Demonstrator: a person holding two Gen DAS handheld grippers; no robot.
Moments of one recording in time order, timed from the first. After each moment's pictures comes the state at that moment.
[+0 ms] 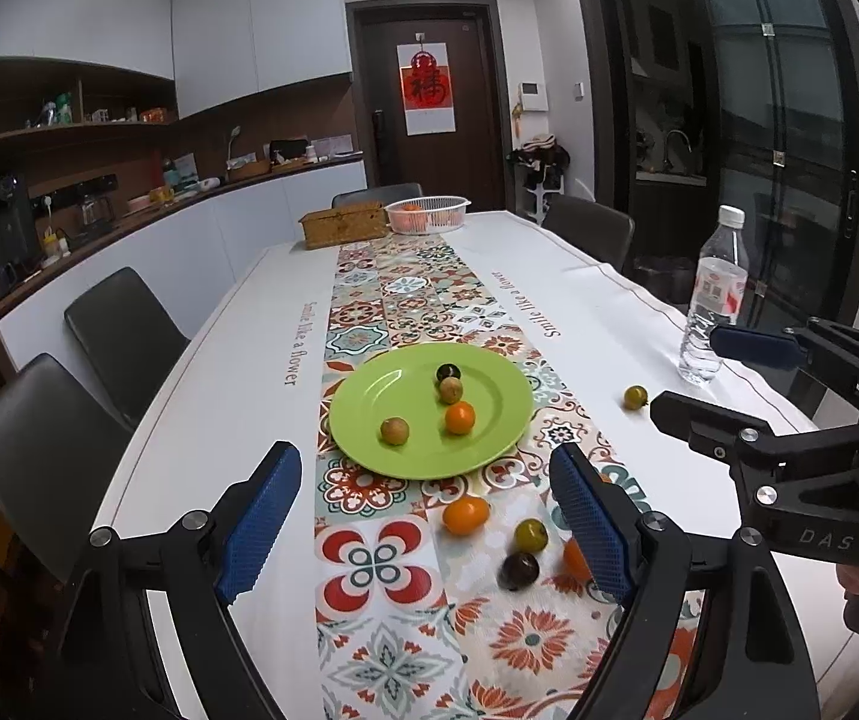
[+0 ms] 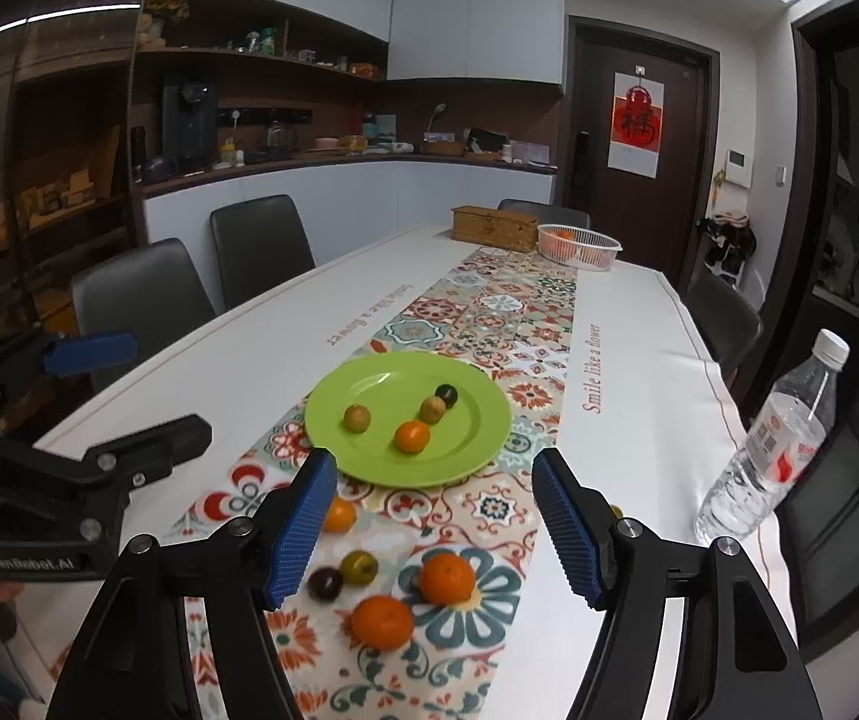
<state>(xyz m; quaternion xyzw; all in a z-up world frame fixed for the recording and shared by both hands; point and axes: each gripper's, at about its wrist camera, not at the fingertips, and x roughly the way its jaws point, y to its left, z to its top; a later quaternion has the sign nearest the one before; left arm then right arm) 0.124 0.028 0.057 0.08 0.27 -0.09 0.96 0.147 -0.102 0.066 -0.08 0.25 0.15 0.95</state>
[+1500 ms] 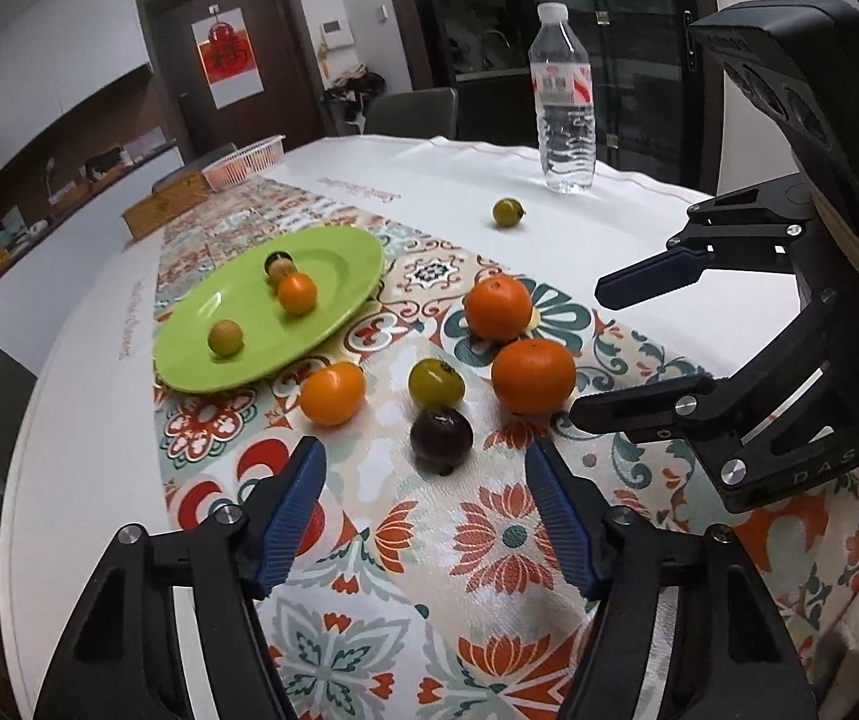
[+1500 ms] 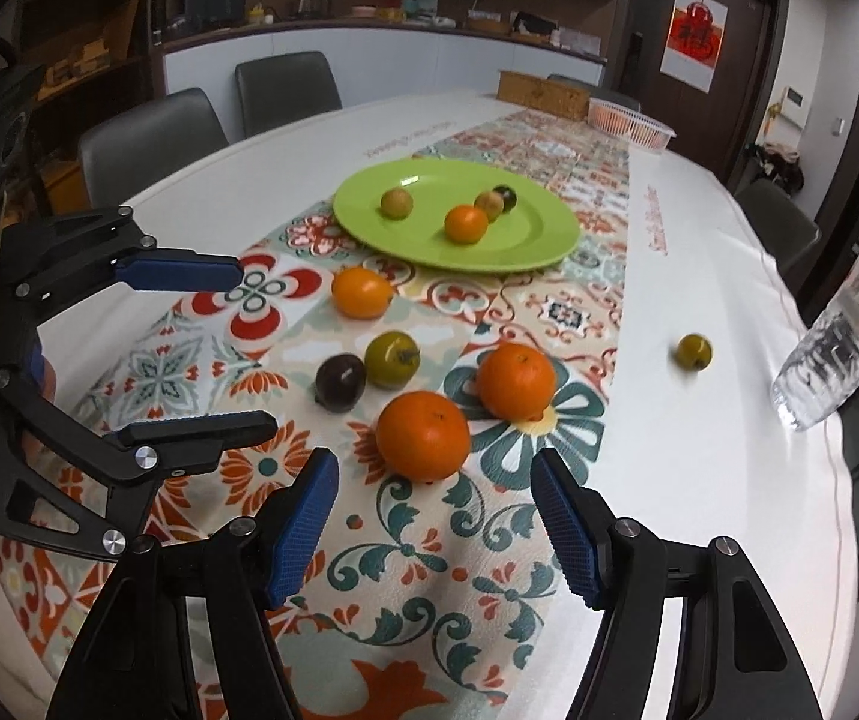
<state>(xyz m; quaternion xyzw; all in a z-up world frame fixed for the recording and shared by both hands) 0.139 0.002 -0.065 0.20 0.32 -0.28 0.88 0.150 -0.082 -0.048 -0.12 0.40 0.17 0.89</state>
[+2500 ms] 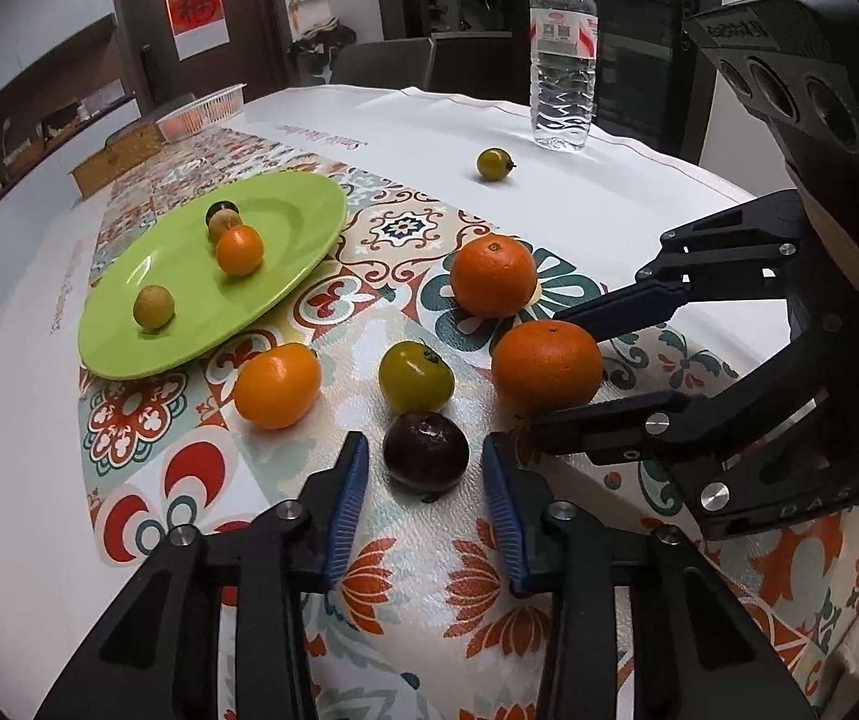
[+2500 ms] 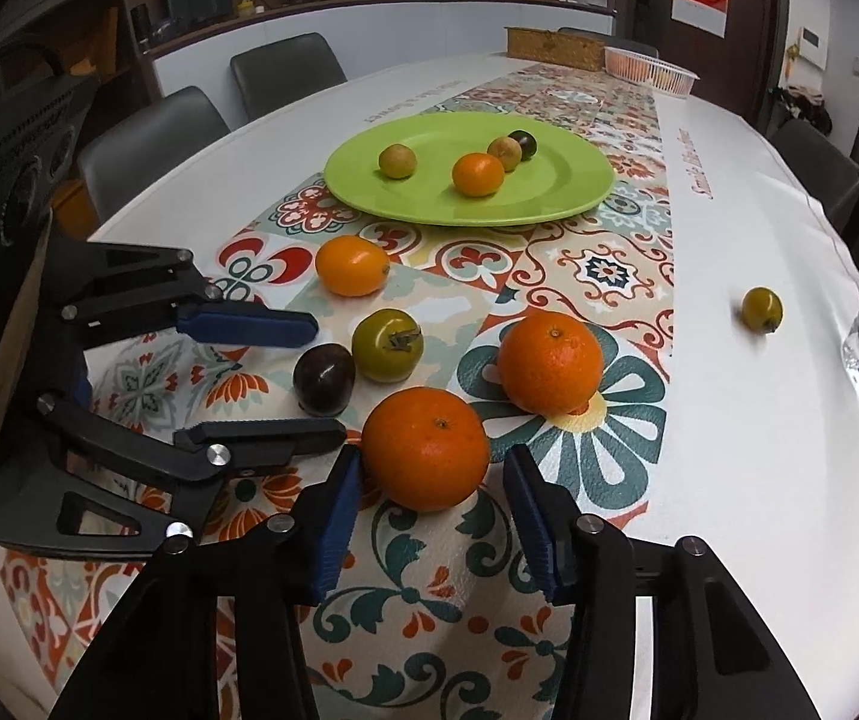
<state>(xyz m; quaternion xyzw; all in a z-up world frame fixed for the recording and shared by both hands) 0.178 -0.014 -0.091 0.19 0.38 -0.31 0.85 0.184 -0.086 -0.075 -0.07 0.44 0.21 0.87</state>
